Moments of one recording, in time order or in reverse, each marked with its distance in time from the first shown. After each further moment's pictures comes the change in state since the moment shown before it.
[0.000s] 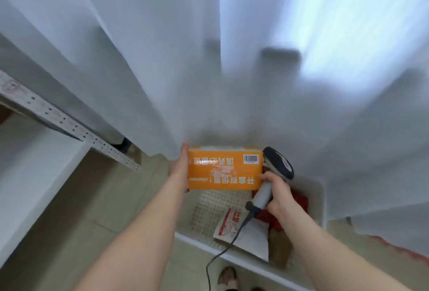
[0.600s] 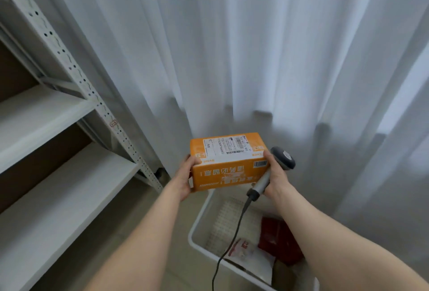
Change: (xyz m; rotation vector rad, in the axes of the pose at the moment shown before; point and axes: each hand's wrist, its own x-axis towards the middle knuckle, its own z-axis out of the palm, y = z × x) left_hand -0.268 0.023 -0.096 -0.103 -0.273 0.337; right_hand -0.230 -0.076 -0.005 0.180 -0.282 -0.150
